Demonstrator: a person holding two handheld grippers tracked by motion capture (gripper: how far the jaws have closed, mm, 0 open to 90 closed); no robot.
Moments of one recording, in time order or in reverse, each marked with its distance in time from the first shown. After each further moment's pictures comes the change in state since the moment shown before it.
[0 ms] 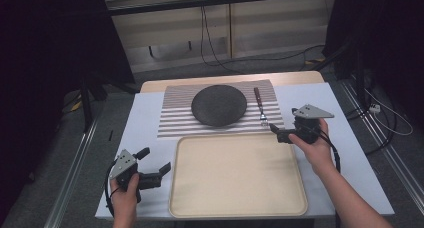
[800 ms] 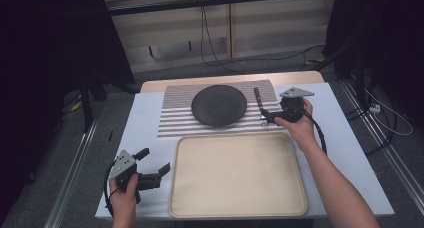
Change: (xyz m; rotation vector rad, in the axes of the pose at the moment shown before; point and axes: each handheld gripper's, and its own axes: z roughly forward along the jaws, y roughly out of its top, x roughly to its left) left arm 0.001 -0.002 -0.002 0.000 -0.004 -0.002; right arm -0.023 0.020 0.070 0.085 -0.029 0.043
